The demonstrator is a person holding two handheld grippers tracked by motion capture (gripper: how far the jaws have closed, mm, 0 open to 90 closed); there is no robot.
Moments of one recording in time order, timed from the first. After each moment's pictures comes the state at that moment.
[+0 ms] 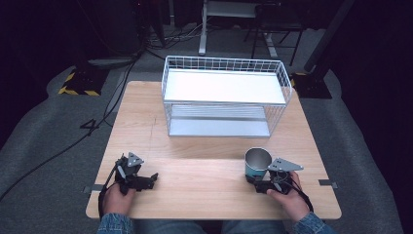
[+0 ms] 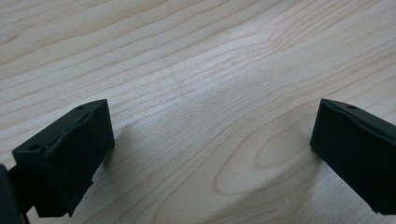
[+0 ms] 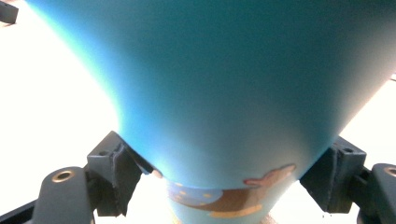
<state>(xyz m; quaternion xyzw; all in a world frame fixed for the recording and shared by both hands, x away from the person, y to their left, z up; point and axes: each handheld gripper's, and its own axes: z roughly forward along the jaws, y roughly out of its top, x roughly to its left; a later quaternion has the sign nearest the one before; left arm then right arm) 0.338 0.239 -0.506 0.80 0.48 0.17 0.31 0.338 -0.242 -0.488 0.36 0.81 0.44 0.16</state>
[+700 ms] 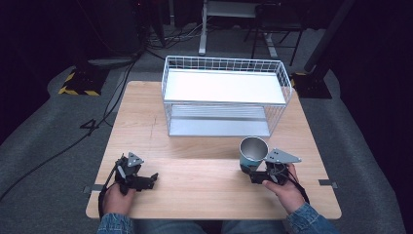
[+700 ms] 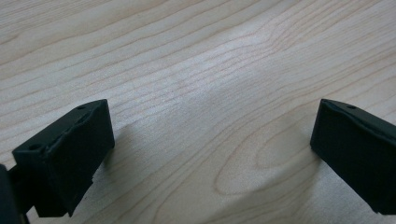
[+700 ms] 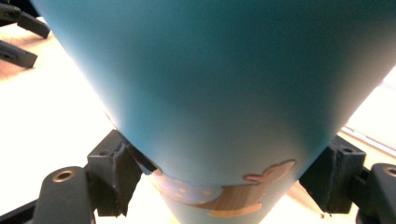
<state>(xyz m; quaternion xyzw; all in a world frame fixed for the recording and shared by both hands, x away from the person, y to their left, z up) 0.338 0.239 -0.506 0.80 0.48 0.17 0.31 0.354 -0.224 -0.463 0.33 0.79 0.48 0.19</state>
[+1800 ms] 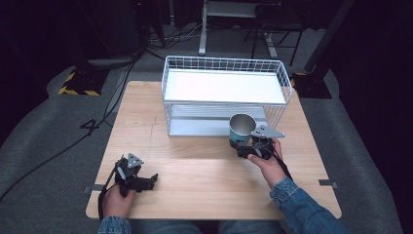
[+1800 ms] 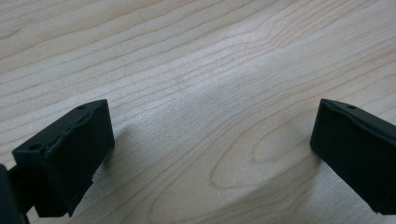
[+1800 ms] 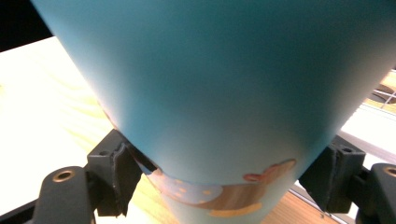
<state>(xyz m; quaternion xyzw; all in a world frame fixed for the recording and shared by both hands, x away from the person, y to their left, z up) 0.334 0.238 -0.506 0.80 0.49 0.17 0.31 0.421 -0.186 -0.447 0.35 0.77 0.48 0.22</state>
